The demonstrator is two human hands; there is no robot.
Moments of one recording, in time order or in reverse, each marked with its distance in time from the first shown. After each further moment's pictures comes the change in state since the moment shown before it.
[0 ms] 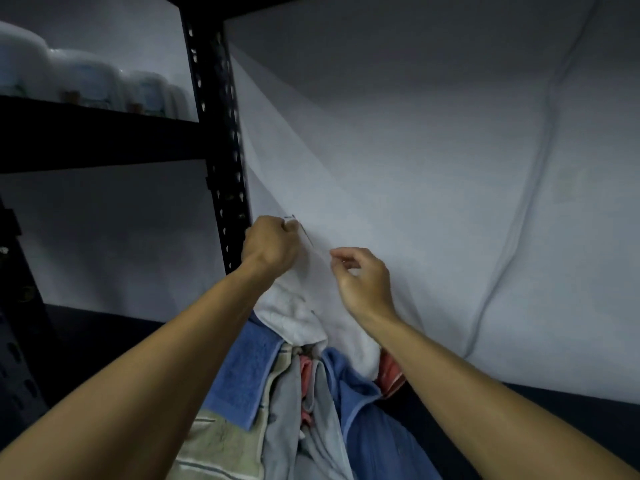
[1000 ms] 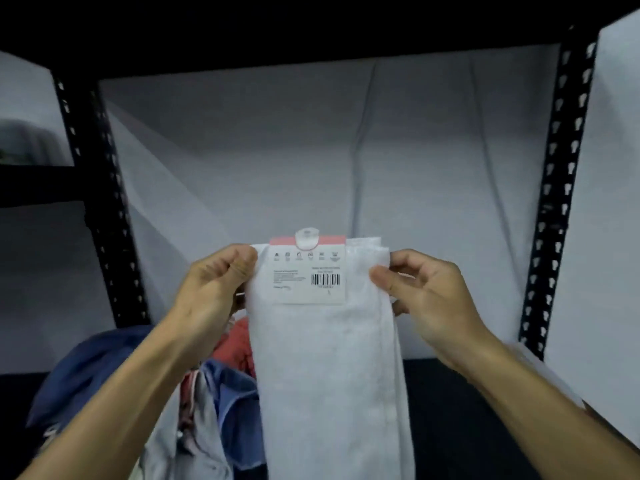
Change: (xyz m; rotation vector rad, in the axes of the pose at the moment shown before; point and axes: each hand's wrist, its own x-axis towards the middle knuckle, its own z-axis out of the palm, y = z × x) left_hand -0.165 0.106 -0.015 -0.966 -0.495 0.191; right_hand -0.107 -0.140 -0.273 0.180 -0.003 0.068
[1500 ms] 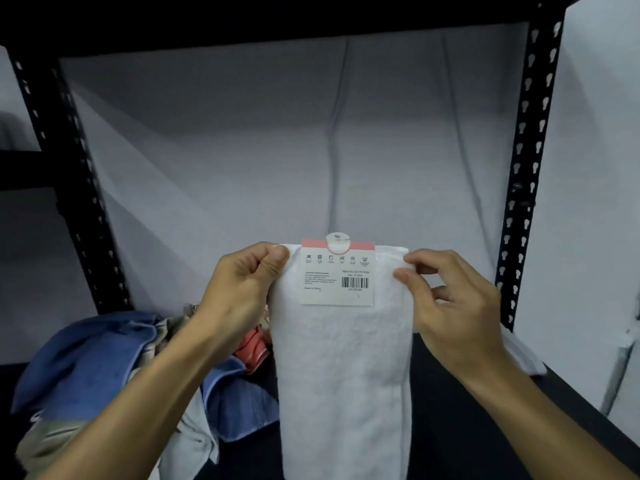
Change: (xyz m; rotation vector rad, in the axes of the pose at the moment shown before) left_hand -0.022 -0.005 0.053 0.218 -0.041 0.037; right_hand -0.037 0.030 -0.042 -0.710 0.389 -0.708
